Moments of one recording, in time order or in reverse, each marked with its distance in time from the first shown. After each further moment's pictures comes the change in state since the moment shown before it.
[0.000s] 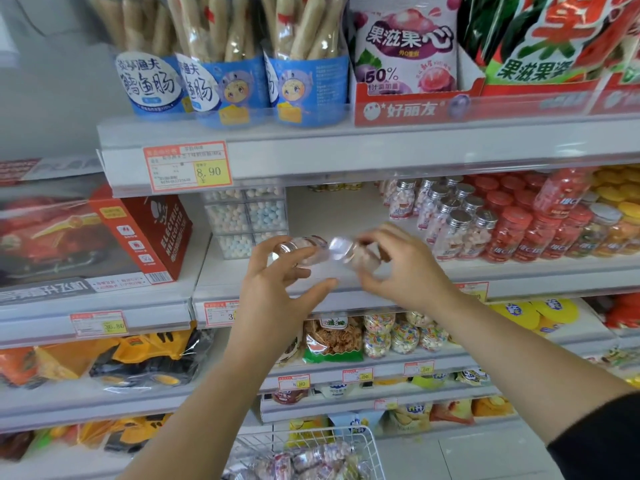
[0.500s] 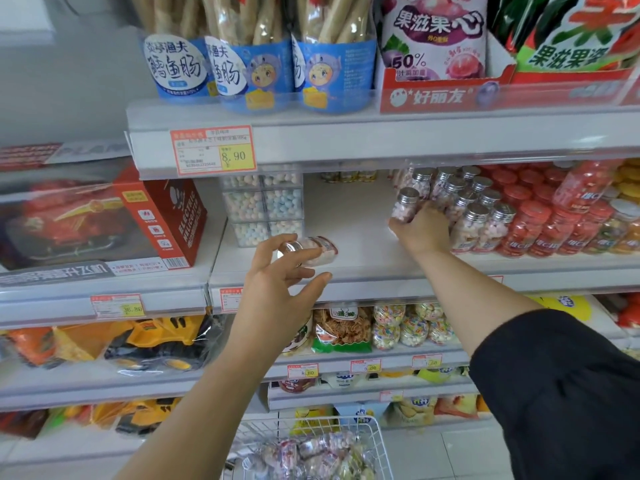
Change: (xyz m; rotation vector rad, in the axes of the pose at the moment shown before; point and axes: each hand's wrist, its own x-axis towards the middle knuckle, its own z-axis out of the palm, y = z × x) left_hand -0.012 -0.010 -0.014 0.006 0.001 -0.042; right_hand 0.047 0.058 0.032 0.003 0.132 0.863
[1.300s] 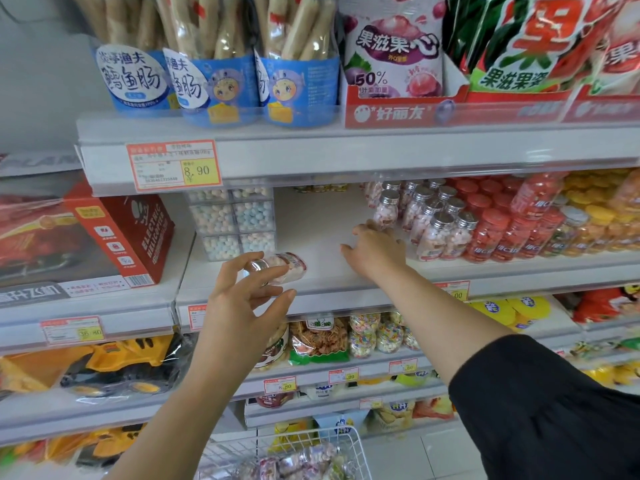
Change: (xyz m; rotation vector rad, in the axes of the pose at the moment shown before) left_hand -0.004 -0.006 -0.003 -0.061 0.001 -0.021; right_hand -0.022 -0.017 0.012 -0.521 -0.268 -0.195
